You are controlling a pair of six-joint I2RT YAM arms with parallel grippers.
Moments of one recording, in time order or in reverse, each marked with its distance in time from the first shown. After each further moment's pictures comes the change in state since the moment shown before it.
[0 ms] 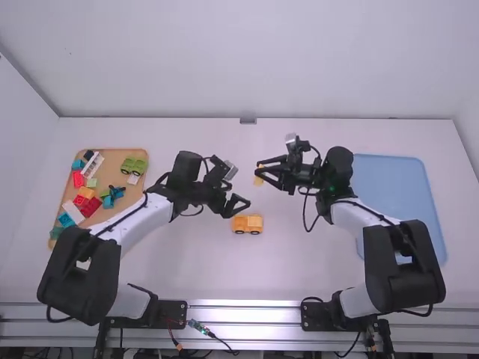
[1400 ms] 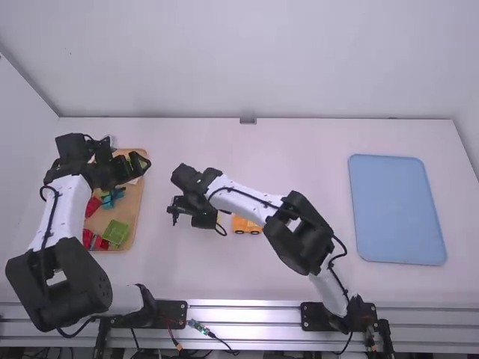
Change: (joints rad) left arm 0.753 -0.030 0.256 -0.460 -0.156 -0.212; right arm 0.780 0.605 1.008 -1.762 1.118 -1.018
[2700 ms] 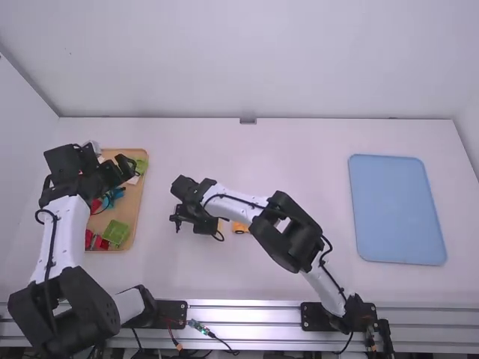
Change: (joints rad) left arm 0.045 -0.163 -0.137 0.146 -0.106 -0.105; right arm 0.010 0.059 -0.053 0.100 0.062 0.011
